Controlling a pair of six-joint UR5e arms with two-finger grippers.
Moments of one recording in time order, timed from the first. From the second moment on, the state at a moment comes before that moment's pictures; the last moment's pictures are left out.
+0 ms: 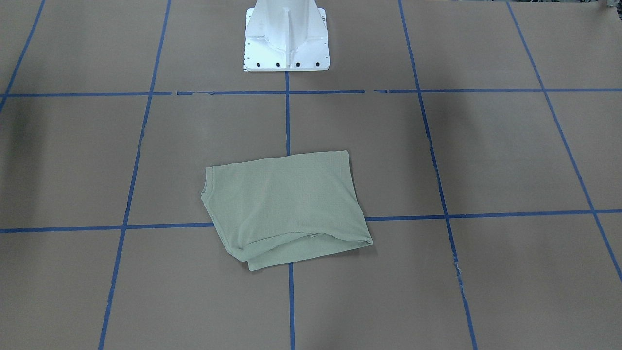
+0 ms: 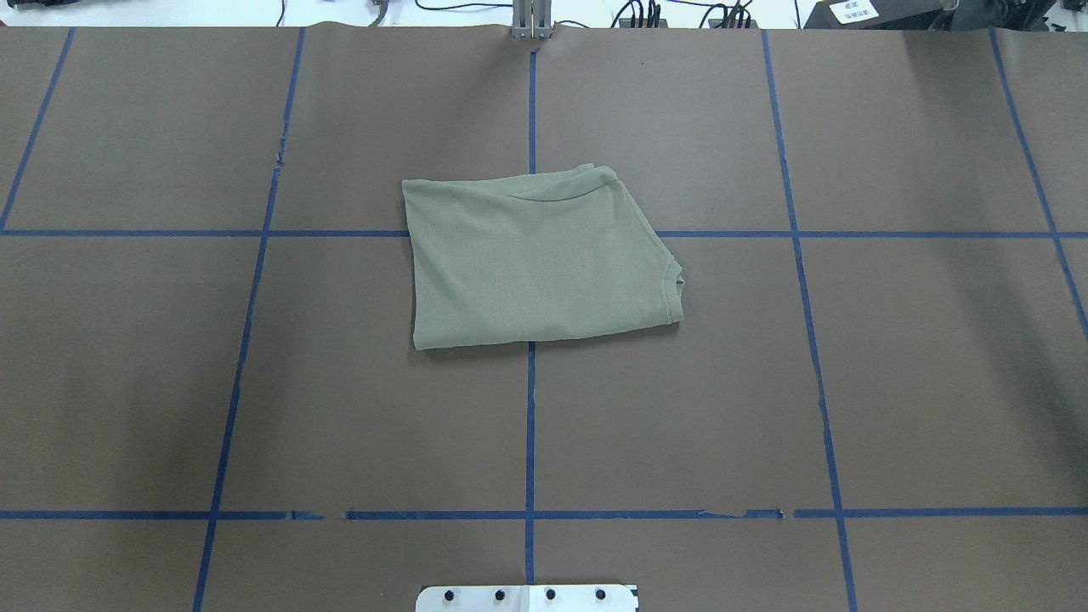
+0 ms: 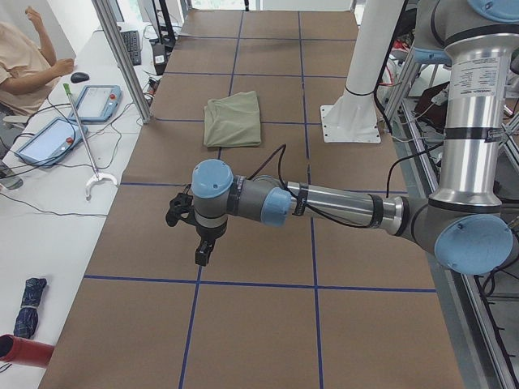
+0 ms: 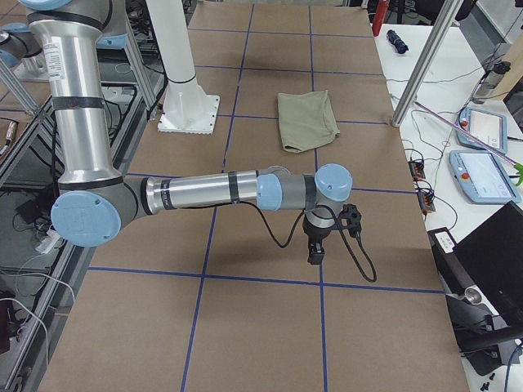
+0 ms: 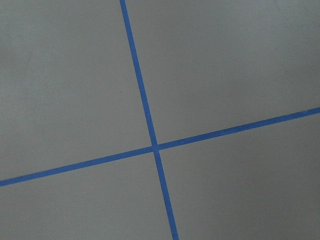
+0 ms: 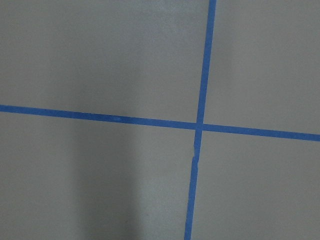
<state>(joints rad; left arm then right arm) -1.56 -1.57 -1.71 -1.66 -2.34 0.05 1.49 -1.48 1.62 -1.67 2.32 0.00</state>
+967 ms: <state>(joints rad) -1.55 -1.56 -1.72 -1.64 -2.34 0.05 1.49 -1.50 1.63 -1.67 2.32 0.00</state>
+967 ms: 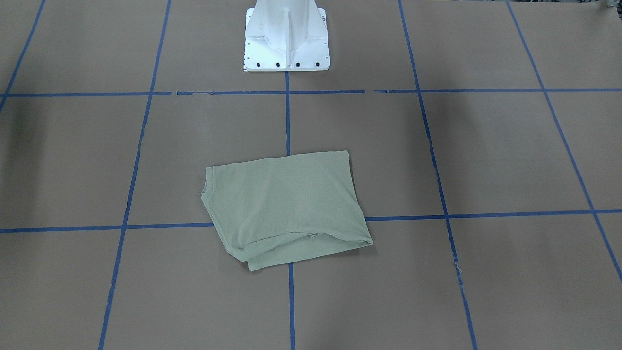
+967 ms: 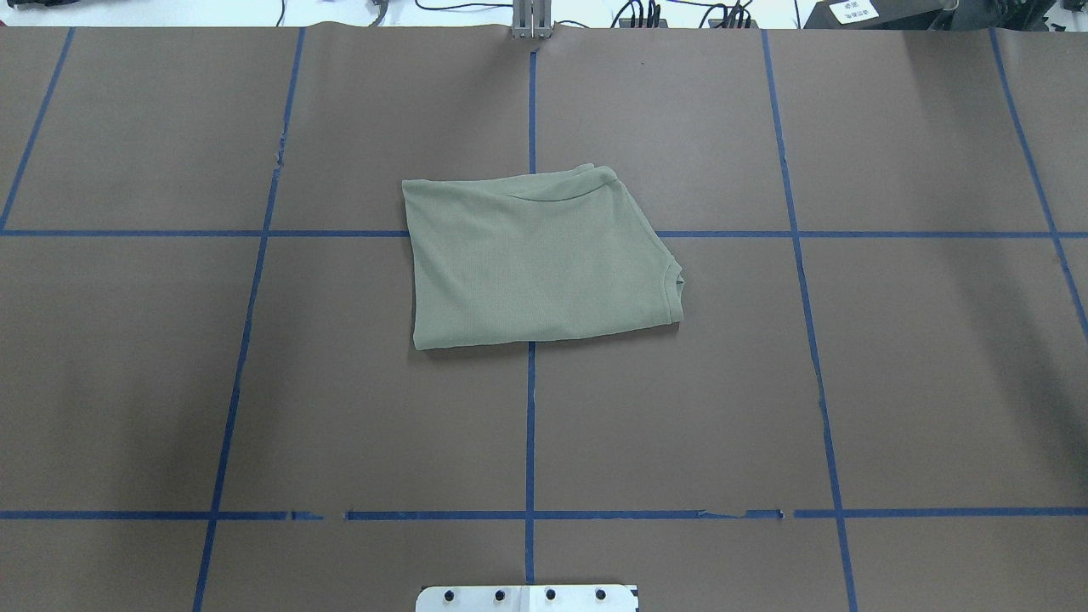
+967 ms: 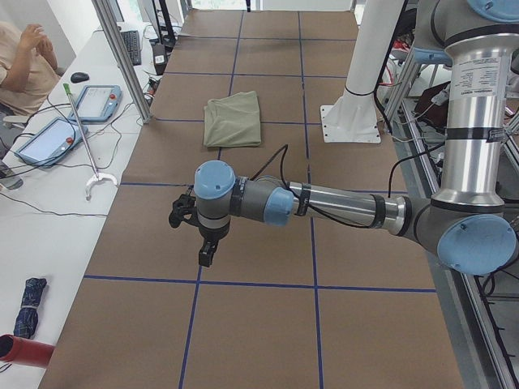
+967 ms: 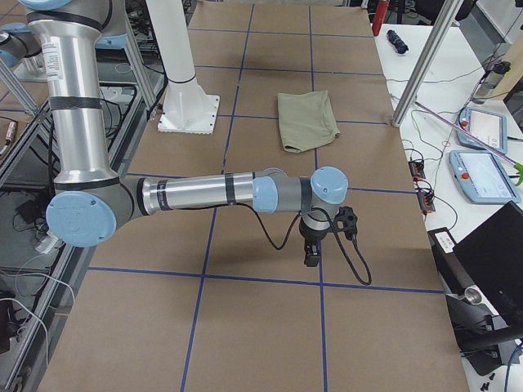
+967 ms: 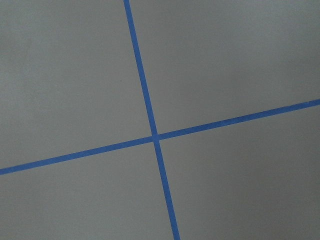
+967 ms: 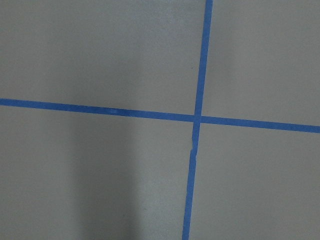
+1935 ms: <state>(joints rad) -1.56 -1.60 -1.75 -1.44 -2.34 0.06 1.49 -1.51 1.63 -1.67 2.33 0.00</state>
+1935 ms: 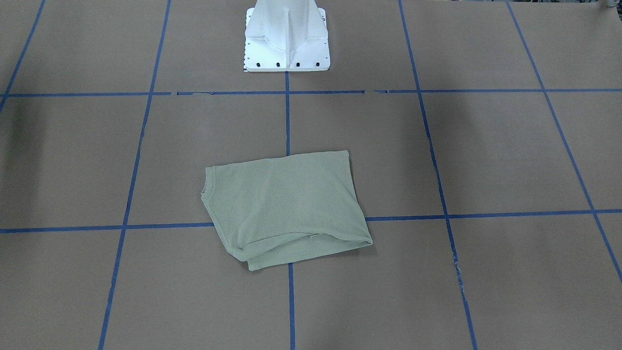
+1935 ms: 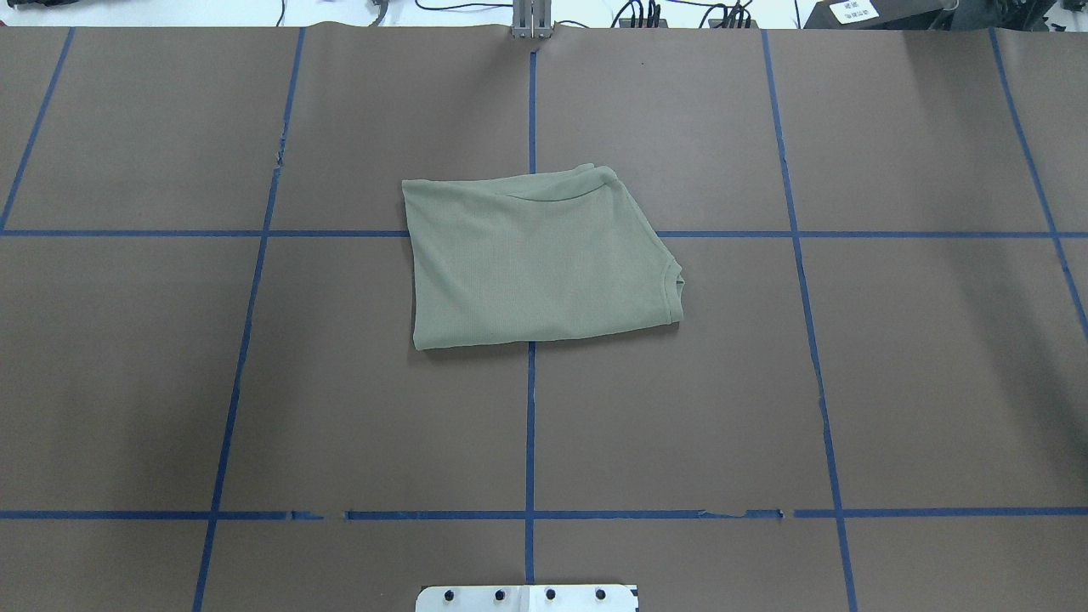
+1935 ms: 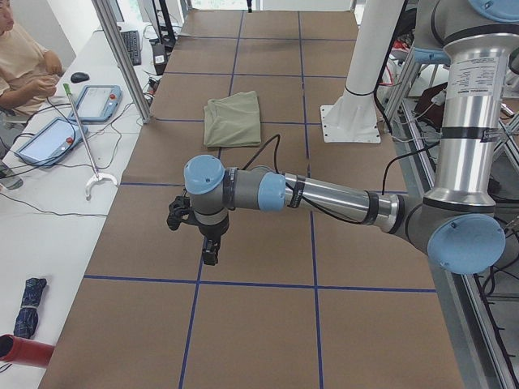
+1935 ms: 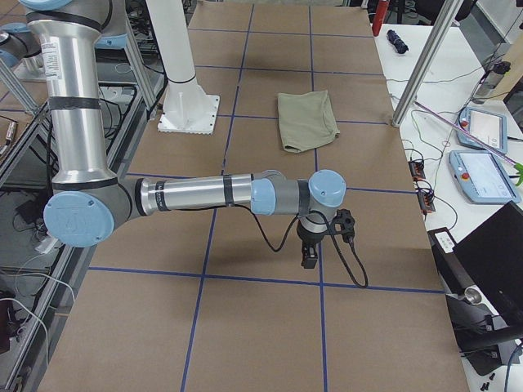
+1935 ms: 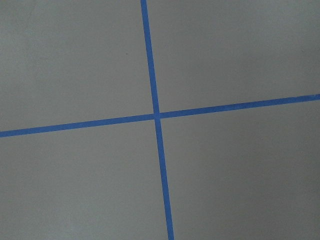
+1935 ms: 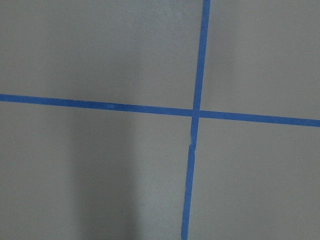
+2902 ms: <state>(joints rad) -1.56 -1.59 -1.72 -1.44 -2.34 0.09 1.49 -1.51 1.63 -1.67 2.32 0.01</state>
